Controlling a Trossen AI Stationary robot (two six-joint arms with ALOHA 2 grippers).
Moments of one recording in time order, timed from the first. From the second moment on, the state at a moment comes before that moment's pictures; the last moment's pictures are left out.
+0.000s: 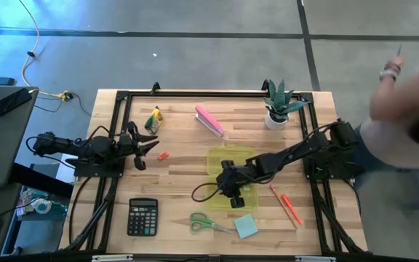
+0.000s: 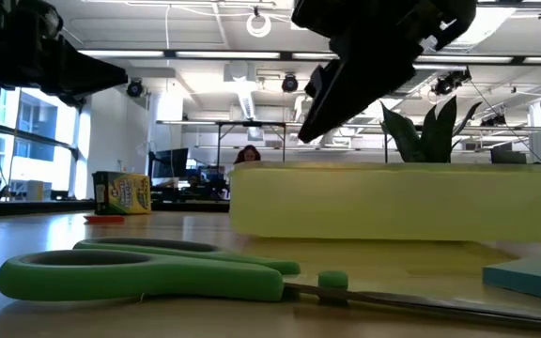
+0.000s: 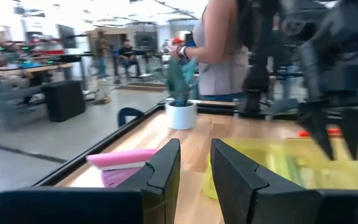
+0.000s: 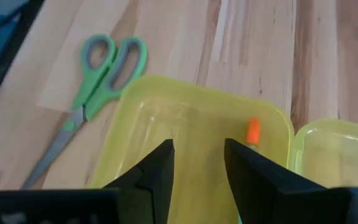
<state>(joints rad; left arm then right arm) -0.07 0.03 0.02 0.06 -0.53 0.05 0.28 1.74 1.11 -0.23 -0.03 0.08</state>
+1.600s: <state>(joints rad) 0.01 0.81 0.66 -0.73 -0.51 -0.47 0.24 1.11 1.11 -0.89 0.51 0.37</state>
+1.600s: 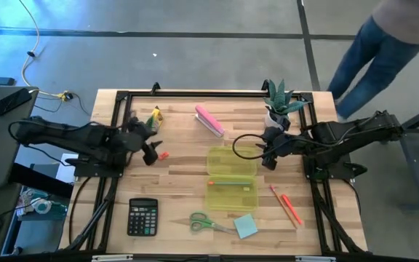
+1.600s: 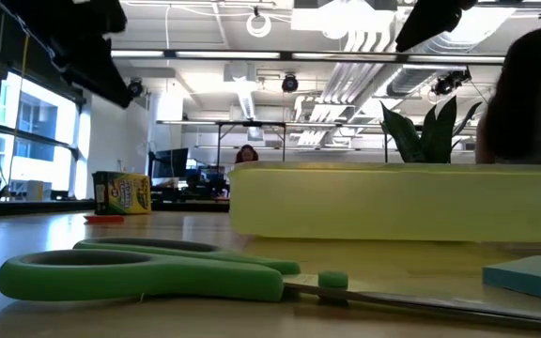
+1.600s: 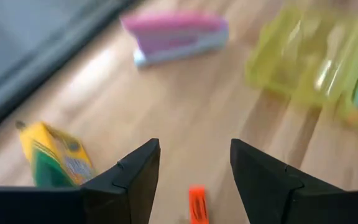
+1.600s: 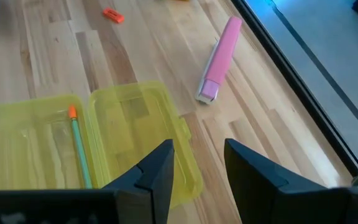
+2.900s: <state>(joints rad) 0.26 1.32 0.66 -0.73 -0.14 -0.49 0.24 1.11 1.11 -0.90 0.51 0.37</state>
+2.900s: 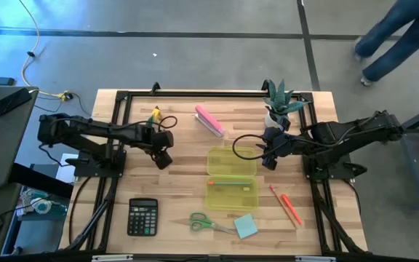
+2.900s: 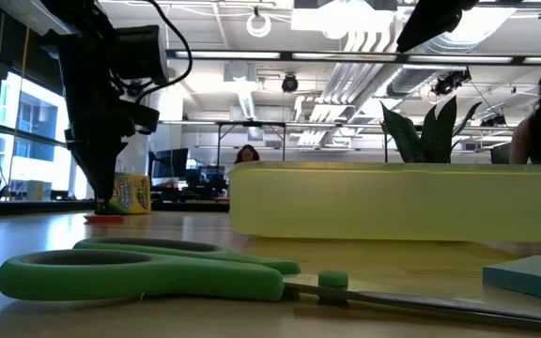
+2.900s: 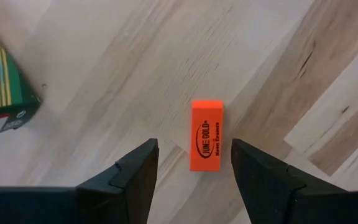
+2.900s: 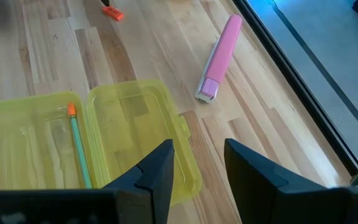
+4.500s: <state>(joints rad) 0.25 1.50 0.66 -0.65 -0.07 -0.44 0.24 1.11 1.11 -0.90 0.51 0.37</state>
